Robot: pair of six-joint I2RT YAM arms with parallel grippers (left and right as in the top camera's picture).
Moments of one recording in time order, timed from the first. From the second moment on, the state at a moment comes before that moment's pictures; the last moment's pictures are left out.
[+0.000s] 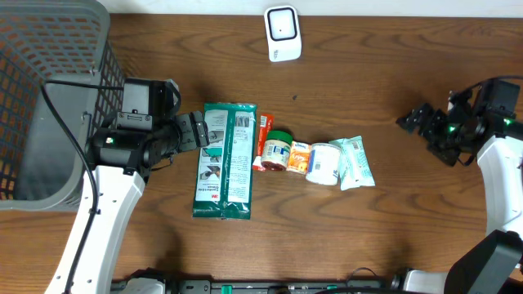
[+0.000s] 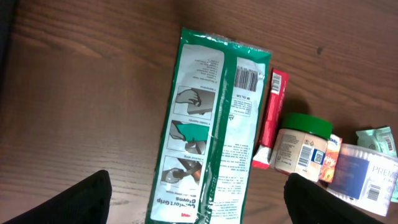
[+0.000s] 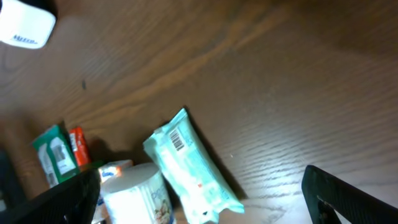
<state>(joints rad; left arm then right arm) -0.14 1.29 1.16 -0.90 0.12 -0.35 -0.33 1.53 1.16 -0.84 -0.43 0.31</state>
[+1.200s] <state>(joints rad) -0.14 1.29 1.16 -0.90 0.12 -0.35 0.38 1.53 1.16 -0.90 -0.02 0.48</state>
